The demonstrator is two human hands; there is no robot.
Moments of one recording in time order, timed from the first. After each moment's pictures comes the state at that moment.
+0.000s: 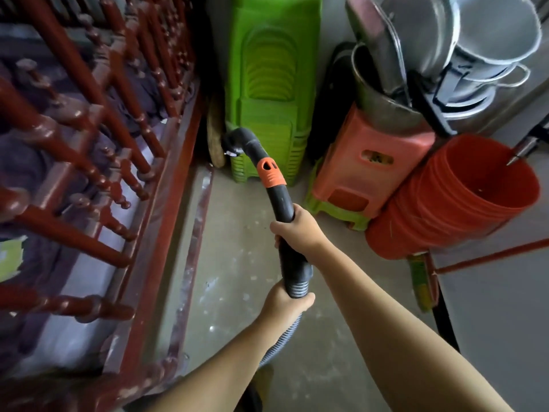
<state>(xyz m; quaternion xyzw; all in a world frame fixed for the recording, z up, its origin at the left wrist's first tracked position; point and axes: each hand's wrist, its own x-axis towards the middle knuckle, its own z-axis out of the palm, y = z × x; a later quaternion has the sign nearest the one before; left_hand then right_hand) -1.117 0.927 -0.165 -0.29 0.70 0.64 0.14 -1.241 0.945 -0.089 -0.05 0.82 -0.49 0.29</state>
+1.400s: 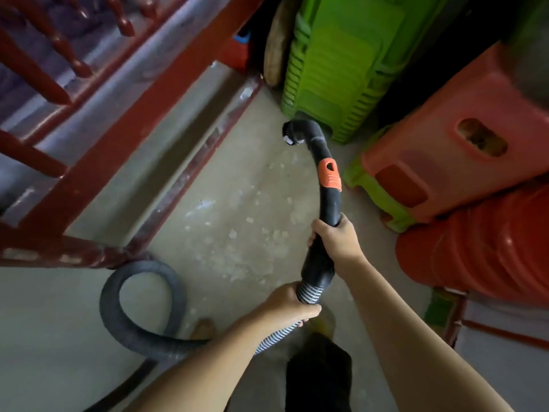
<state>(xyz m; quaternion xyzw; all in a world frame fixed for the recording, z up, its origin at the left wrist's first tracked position) -1.145 1.056 -0.336 -0.37 0.60 0.67 0.23 -1.290 1.069 -0.289 0.01 0.78 -0.49 0.39</state>
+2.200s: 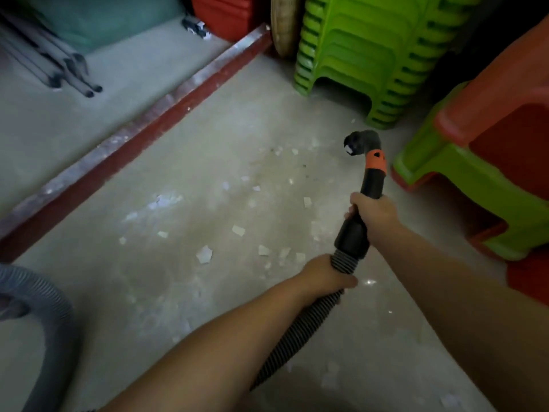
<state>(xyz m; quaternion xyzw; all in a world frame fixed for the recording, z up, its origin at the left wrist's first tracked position) -1.298 1.009 -0.743 -0.36 0.61 0.68 0.18 -1.435 1.019 -0.709 0.05 0.79 -0.53 0.31</state>
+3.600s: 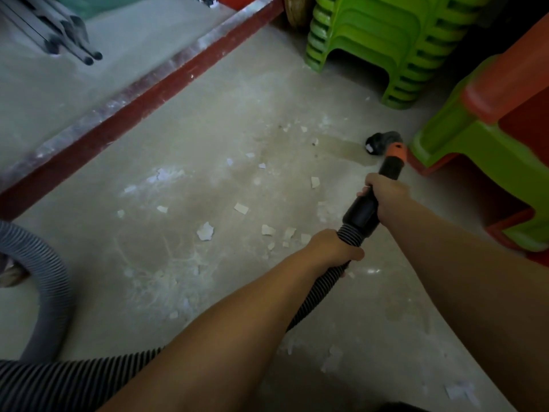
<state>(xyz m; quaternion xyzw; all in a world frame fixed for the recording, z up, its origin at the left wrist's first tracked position) -1.317 1.005 -0.760 -0.41 0.61 0.66 0.17 -1.465 1.011 -0.755 0.14 0.75 -0.56 0.32</state>
